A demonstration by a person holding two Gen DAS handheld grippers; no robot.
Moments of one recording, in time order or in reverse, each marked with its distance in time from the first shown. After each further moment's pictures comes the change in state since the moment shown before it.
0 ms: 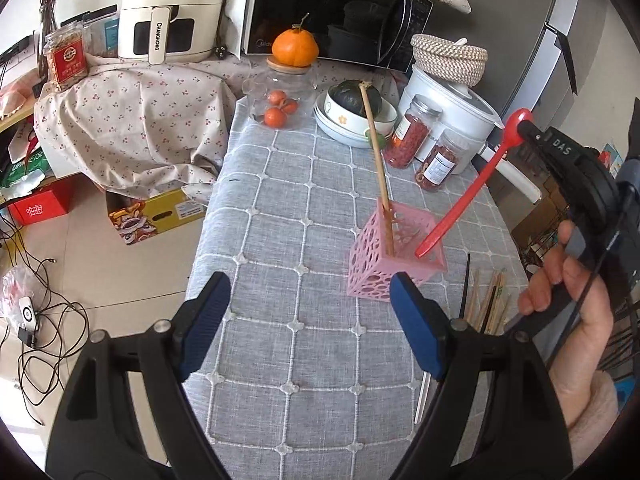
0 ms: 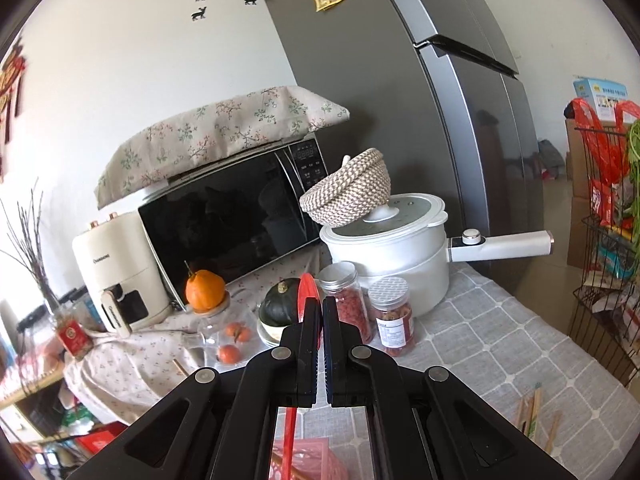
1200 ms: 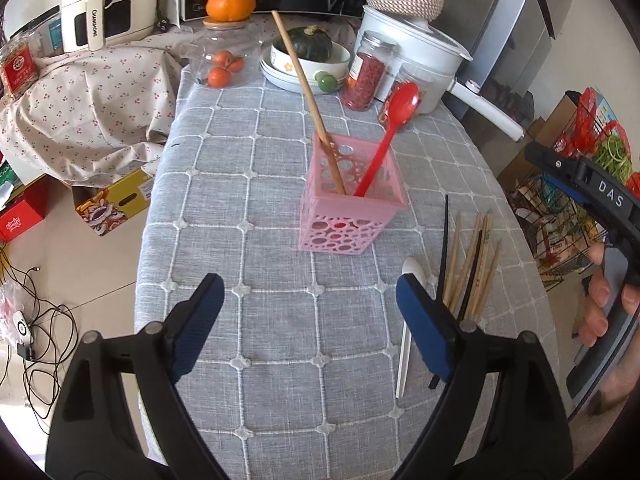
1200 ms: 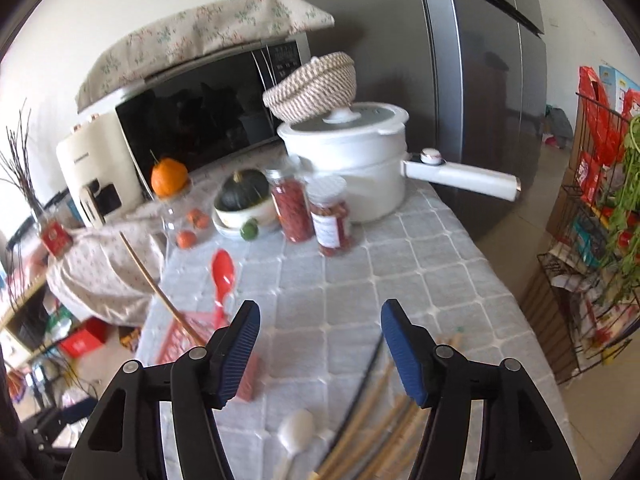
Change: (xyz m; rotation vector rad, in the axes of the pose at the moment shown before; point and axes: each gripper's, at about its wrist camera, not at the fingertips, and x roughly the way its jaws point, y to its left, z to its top) left arm 0.031 -0.050 -0.029 0.131 0.146 -0.056; right arm -0.021 -0.084 -0.011 -0.133 0.408 -0.034
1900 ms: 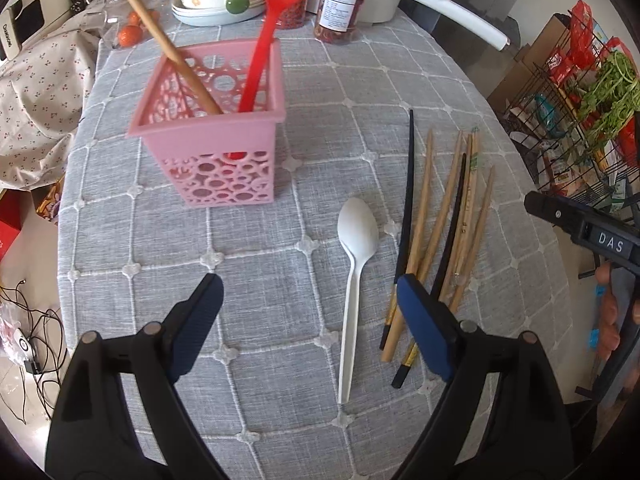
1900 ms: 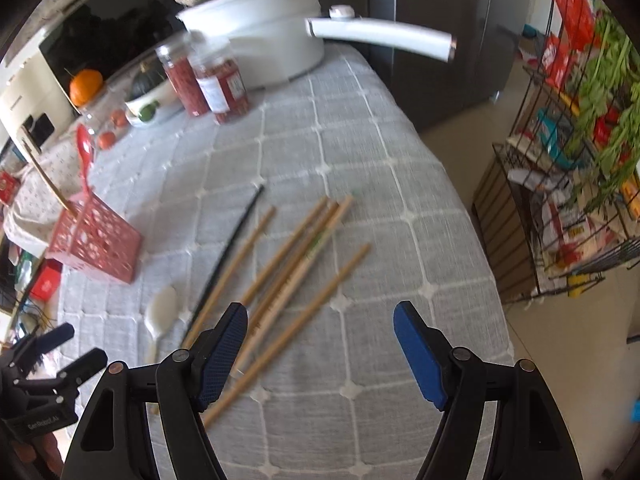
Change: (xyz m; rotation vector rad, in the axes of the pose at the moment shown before) left arm 0.070 -0.080 -0.010 0.138 0.213 -0.012; right arm 0.037 -0.111 -0.060 0.035 0.411 -0.122
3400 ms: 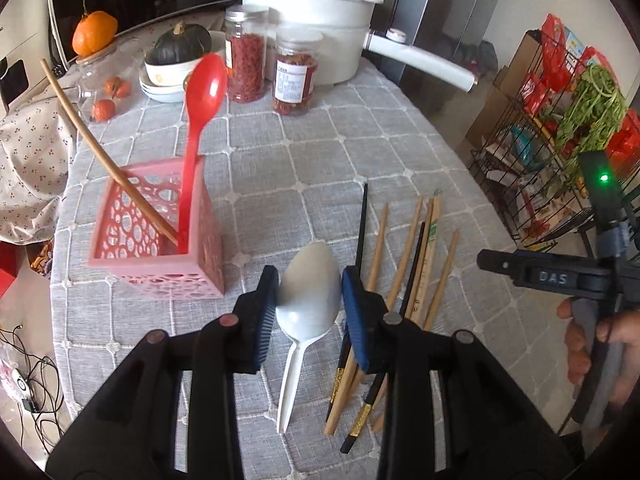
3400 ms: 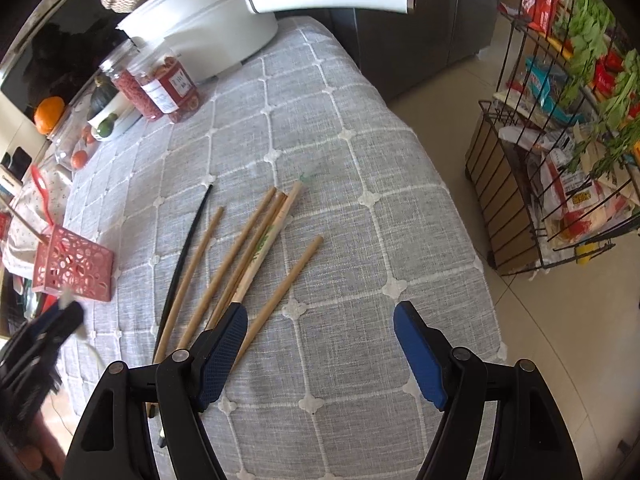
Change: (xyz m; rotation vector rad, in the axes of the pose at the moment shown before) left arm -0.023 -0.030 0.039 0.047 -0.193 -0.029; right arm 0.027 -0.042 0.016 0.127 0.100 0.029
